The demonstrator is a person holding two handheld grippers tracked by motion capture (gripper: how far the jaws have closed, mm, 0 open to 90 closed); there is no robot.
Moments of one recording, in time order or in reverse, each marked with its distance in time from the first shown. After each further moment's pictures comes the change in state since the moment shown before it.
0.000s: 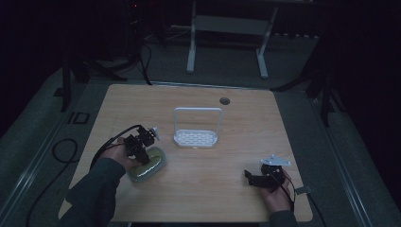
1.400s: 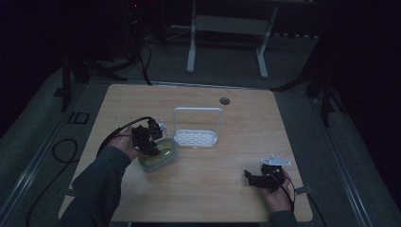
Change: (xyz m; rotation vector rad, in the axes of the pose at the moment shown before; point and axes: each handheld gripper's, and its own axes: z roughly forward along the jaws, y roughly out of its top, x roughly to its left) left arm -0.004 0.025 -0.023 -0.131 -0.006 0.244; right arm 0.000 0.000 0.000 -0.001 0.000 -0.002
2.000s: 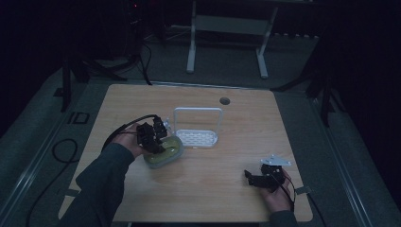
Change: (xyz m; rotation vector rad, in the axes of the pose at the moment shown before) left arm -0.002 0.014 -0.004 -0.036 0.002 0.079; right arm 0.000 0.000 0.000 0.000 0.000 0.002
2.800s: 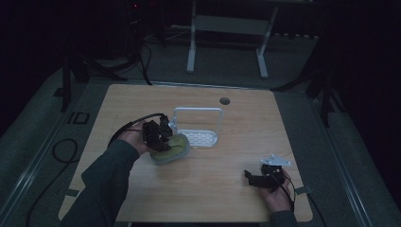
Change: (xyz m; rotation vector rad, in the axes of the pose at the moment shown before) left arm -0.002 0.016 -0.001 -0.035 0.014 0.107; right arm 0.000 0.000 0.000 0.000 0.000 -0.001
